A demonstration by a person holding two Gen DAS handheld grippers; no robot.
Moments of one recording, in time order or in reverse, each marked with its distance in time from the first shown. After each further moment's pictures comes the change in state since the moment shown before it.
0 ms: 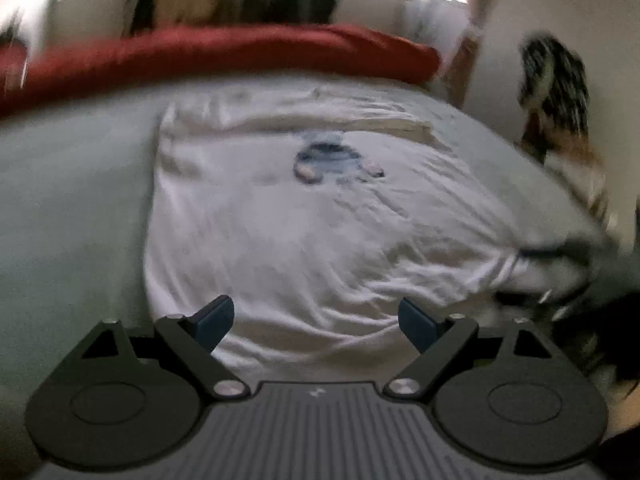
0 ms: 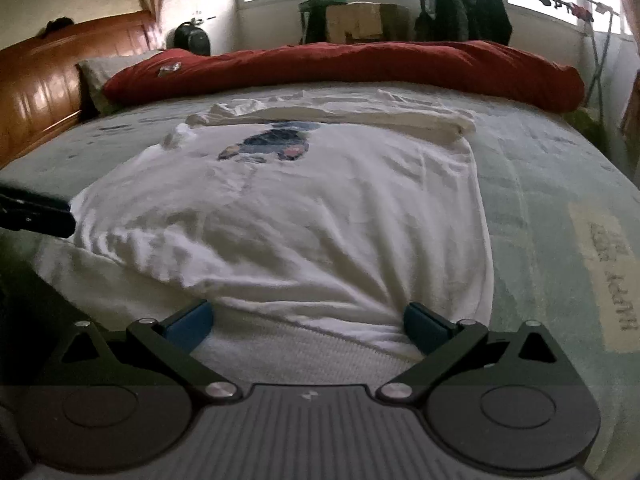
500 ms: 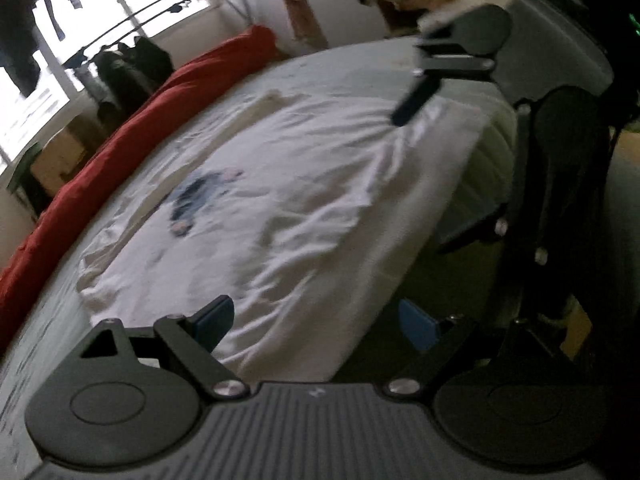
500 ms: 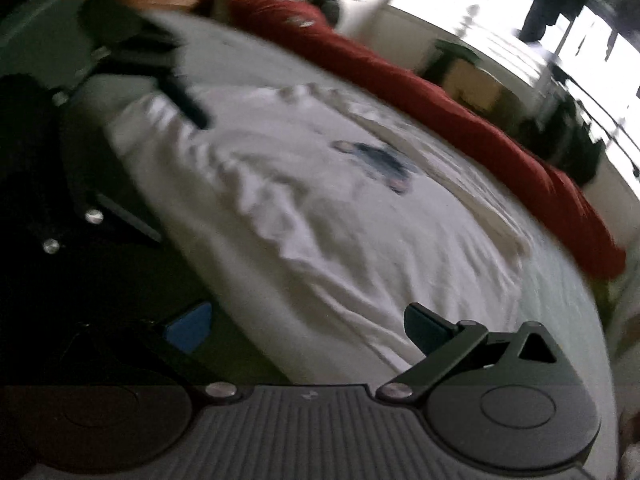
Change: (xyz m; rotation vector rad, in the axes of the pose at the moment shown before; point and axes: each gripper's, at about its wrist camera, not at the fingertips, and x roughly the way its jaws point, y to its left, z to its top) left arm 0.018 -0.093 -0.035 0.617 -0.005 -0.017; right arm -0.002 0.074 -0.012 -0.625 0.025 -0.024
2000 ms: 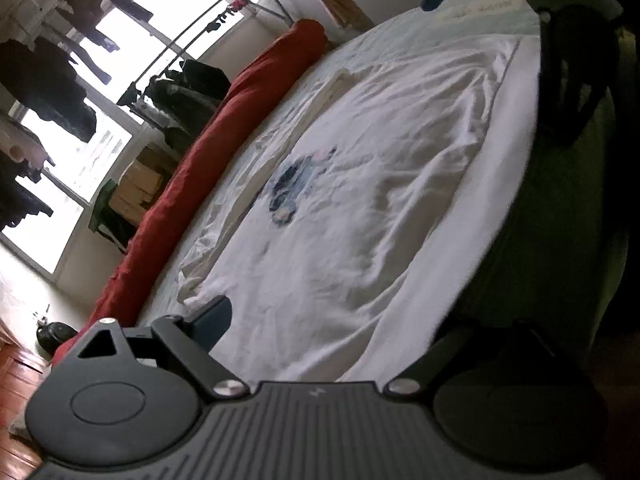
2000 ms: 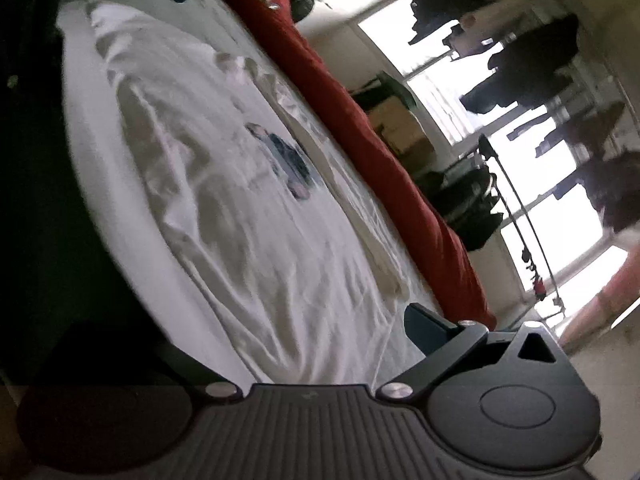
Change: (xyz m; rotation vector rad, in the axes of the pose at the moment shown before) left arm 0.012 0.021 -0.014 0.155 0.032 0.303; right arm 0.017 0.003 -0.003 -0.244 0.016 -0.429
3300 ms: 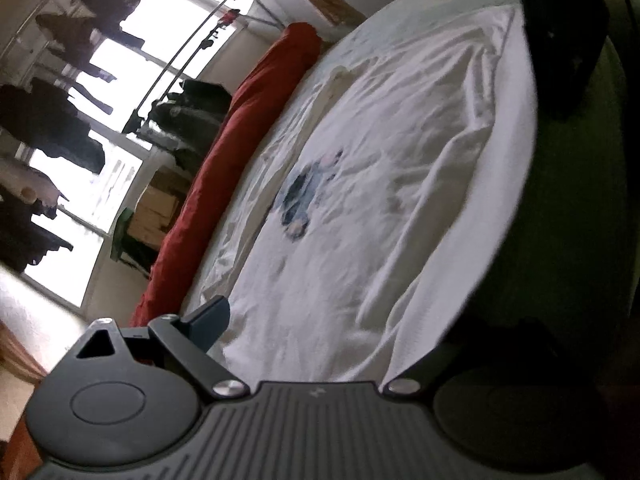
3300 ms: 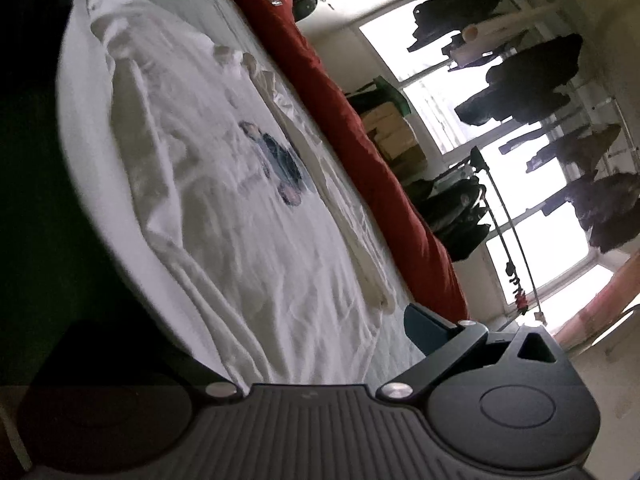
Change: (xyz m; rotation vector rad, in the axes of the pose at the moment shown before) left arm 0.010 -0.012 -0.003 0.106 -0.007 0.084; right arm 0.023 0.005 0.007 -0.062 0.012 -0.049
